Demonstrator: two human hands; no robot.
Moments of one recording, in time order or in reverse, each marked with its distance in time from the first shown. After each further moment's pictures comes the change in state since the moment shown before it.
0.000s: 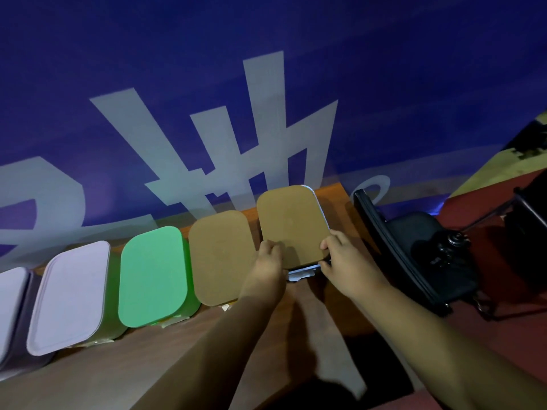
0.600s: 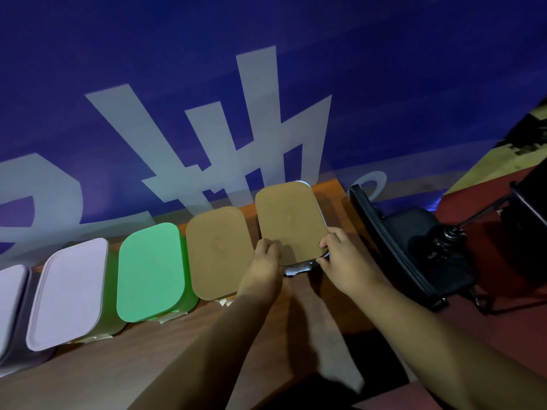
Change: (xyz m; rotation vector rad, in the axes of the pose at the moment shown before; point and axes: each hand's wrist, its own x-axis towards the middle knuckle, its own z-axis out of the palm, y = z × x) left_hand -0.007 -0.003 0.011 0.008 0.030 -0.005; right_hand -0.004 0.011 0.016 0.041 0.077 0.025
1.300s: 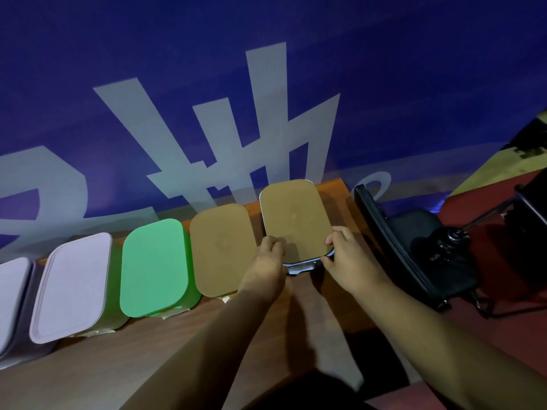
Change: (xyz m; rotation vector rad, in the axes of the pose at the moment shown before) left_hand 0.001 -0.003 -0.007 0.012 -0.033 0.041; right_hand 0.001 -0.001 -0.001 -0.015 -0.004 0.014
